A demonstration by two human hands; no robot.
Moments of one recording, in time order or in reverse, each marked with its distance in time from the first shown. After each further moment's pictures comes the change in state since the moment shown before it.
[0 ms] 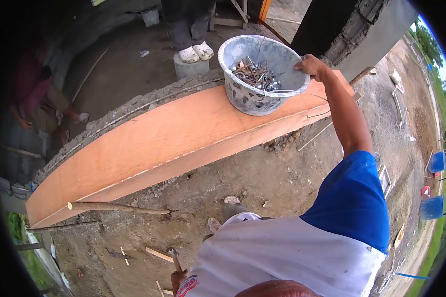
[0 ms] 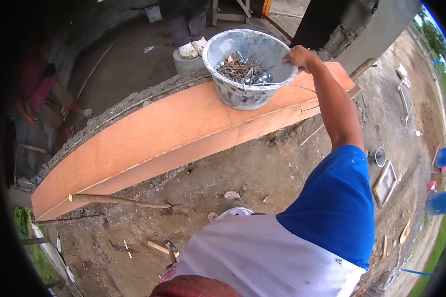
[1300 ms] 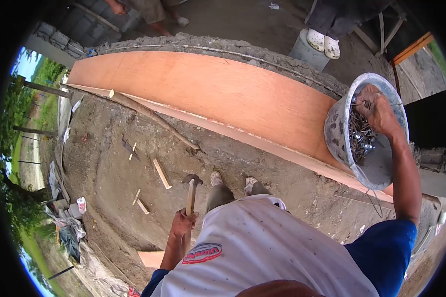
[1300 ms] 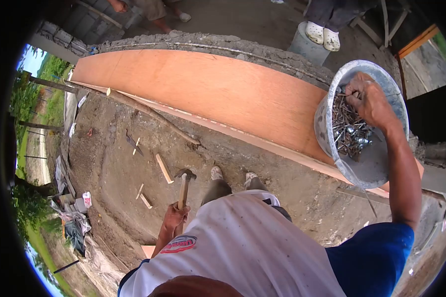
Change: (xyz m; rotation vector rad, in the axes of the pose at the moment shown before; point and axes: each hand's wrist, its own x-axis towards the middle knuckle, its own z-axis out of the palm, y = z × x) left_hand -0.120 0.234 0.007 -1.019 0.217 0.046; right_hand 0.008 -0.119 0.112 -0.640 -0.316 -1.121
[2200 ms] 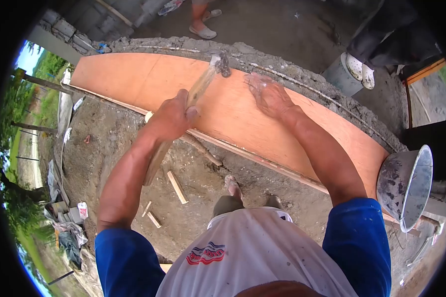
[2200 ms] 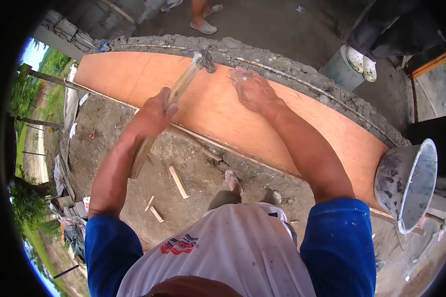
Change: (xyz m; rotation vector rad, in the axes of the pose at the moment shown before) left_hand 0.167 0.426 -0.210 1.009 0.132 0.635; right_hand 0.357 -0.258 0.283 0.205 0.145 -0.168
